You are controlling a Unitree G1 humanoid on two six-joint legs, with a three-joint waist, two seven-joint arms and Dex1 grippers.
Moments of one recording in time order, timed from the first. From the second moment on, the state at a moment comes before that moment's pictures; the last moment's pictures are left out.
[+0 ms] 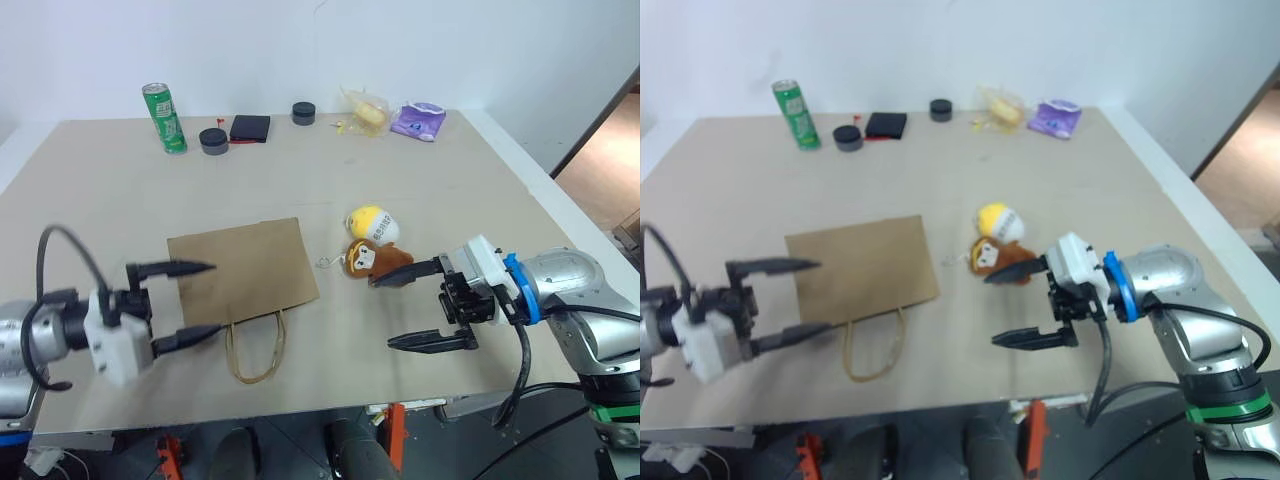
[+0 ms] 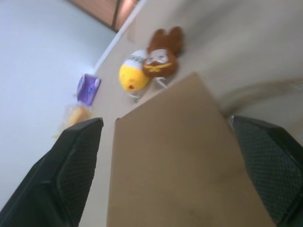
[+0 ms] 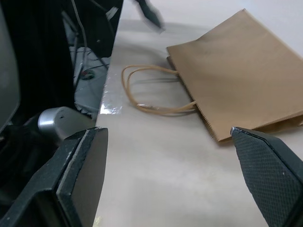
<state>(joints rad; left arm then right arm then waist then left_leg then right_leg) 0.02 0.79 0.27 -0.08 -0.22 -0.93 -1.19 -0.39 -0.82 0.01 -0.25 0.55 0.34 1.42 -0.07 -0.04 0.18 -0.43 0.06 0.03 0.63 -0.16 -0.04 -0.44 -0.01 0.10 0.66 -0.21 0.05</state>
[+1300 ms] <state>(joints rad) -0.06 0.85 0.04 0.19 0.14 -1.22 -0.71 -0.36 -0.82 0.00 -0.29 0.58 0.36 1.33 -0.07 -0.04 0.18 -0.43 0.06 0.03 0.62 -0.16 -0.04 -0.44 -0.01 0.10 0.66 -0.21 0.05</state>
